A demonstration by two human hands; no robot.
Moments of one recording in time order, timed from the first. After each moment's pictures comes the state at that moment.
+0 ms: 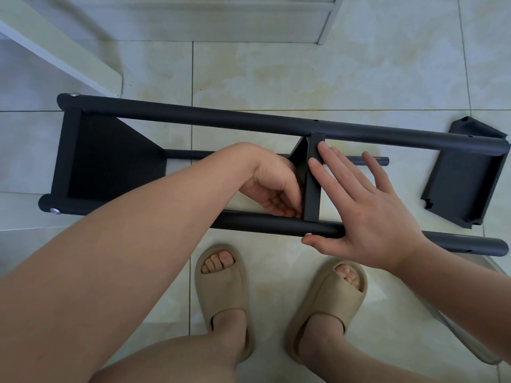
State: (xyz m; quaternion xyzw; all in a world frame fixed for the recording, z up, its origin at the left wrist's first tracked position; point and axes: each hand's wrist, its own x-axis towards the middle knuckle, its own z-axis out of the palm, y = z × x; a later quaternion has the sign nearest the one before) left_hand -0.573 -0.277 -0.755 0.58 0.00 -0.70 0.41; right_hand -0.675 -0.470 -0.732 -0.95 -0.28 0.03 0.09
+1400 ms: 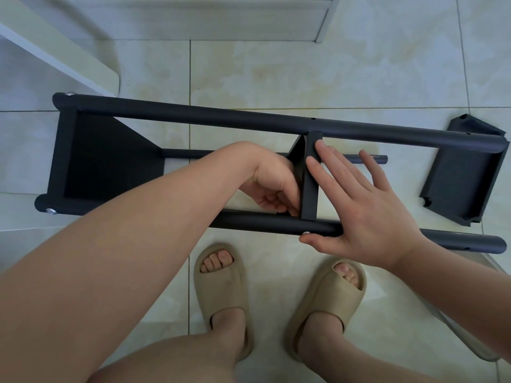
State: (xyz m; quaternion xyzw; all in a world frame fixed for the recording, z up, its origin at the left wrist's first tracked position) left_hand -0.572 -0.279 -0.756 0.60 -0.03 -0.71 0.37; right_hand -0.675 -0.472 -0.734 -0.95 -0.28 0.02 0.09
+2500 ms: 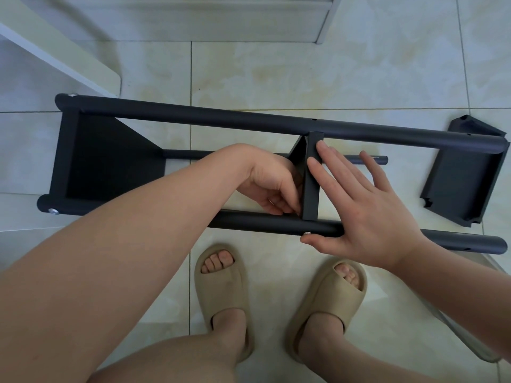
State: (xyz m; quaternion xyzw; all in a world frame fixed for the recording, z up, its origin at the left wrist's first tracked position) left_hand -0.574 -0.273 -0.757 0.57 -0.04 -0.70 0.43; right_hand -0.675 -0.472 -0.735 -0.95 -0.29 0.02 0.10
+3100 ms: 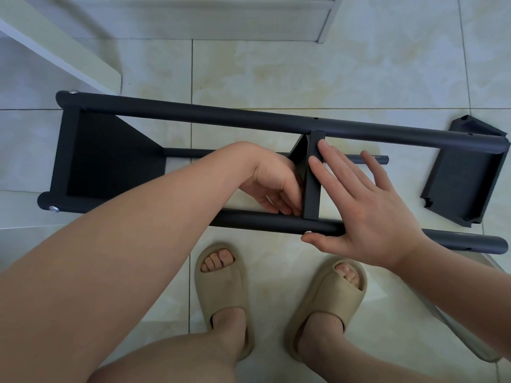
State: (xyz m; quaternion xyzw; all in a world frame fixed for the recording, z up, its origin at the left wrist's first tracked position) left_hand -0.573 -0.275 -0.756 0.60 -0.06 -0.70 0.38; right_hand -0.674 -0.473 -0.736 -0.95 -0.29 0.01 0.10
